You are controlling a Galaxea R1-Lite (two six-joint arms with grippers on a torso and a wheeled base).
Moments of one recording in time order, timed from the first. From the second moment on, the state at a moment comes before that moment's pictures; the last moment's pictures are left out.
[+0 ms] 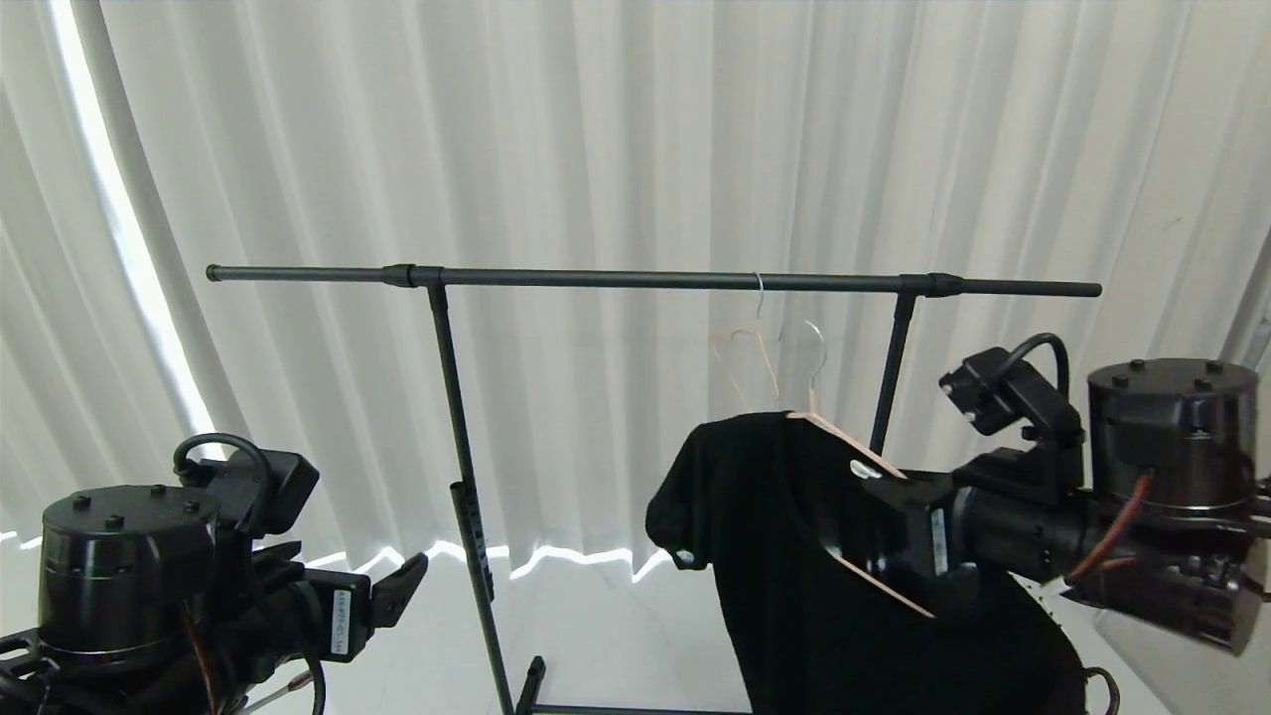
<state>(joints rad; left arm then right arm) -0.33 1.37 -0.29 -0.53 0.27 -0.02 0.70 1.54 -0.65 -0.52 -0.07 0.13</state>
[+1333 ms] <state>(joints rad) -0.37 1.38 -0.30 -0.53 0.34 -0.03 0.75 1.83 -1.04 -0.60 -0.18 0.22</state>
